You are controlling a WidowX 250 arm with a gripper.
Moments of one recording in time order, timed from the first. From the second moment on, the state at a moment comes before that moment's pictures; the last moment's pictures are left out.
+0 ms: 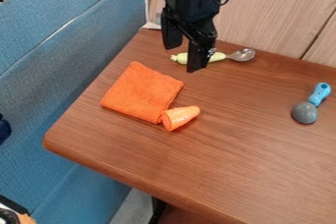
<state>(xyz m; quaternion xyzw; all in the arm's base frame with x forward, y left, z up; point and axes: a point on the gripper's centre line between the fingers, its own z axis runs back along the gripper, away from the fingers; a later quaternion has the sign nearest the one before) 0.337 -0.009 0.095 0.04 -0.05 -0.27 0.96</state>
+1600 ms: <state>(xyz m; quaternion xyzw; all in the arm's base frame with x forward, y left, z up) 0.334 -0.002 -0.014 0.01 0.00 -0.31 0.95</state>
